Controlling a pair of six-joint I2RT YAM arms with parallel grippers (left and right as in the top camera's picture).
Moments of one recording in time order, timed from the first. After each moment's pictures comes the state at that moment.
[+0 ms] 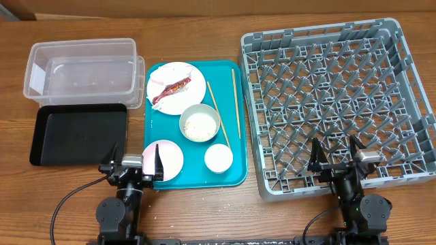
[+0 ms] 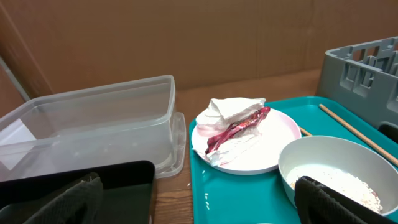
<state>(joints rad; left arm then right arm) 0.02 0.02 0.01 -0.07 0.05 0.13 -0.02 0.01 0.02 -0.02 -0.15 0.17</state>
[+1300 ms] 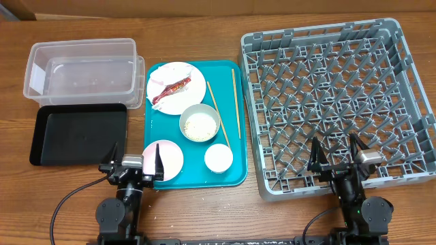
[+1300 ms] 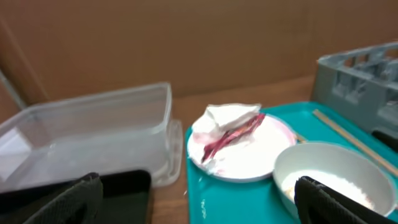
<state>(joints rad) 0.02 0.02 0.01 -0.04 0.08 0.13 -0.02 0.01 0.02 0.05 -0.19 0.17</state>
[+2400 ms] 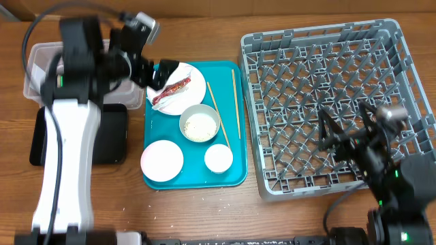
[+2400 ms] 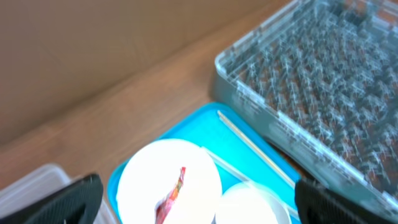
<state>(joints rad) 0.02 1.52 1.60 -0.81 0.55 0.41 -0.02 0.55 0.71 -0.29 -0.33 0.17</state>
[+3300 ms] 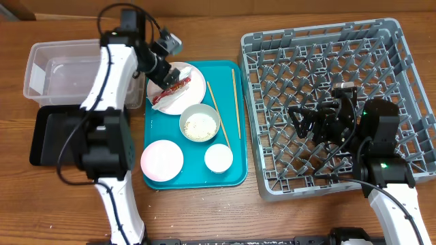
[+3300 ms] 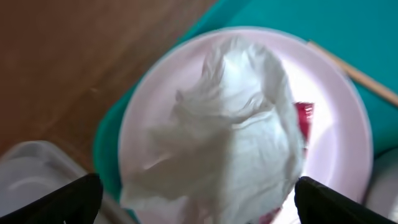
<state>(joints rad) -0.03 2.23 1.91 -0.96 0.23 0.66 -0.02 1.03 0.72 -0.29 -0.56 0.17</state>
